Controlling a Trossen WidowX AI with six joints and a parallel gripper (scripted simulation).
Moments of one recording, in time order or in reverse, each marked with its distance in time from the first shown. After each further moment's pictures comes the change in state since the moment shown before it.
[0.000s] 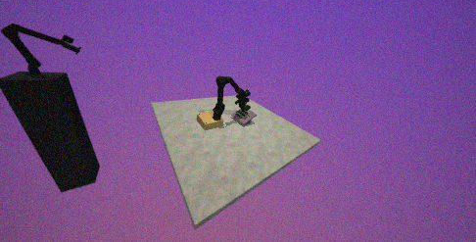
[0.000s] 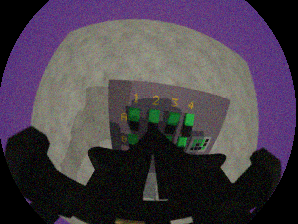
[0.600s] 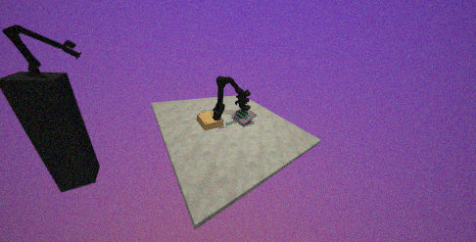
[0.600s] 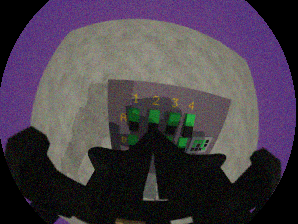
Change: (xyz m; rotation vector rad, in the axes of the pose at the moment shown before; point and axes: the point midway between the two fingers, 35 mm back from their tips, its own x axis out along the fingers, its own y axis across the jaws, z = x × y) arm 0.002 0.000 0.000 0.000 0.000 0.000
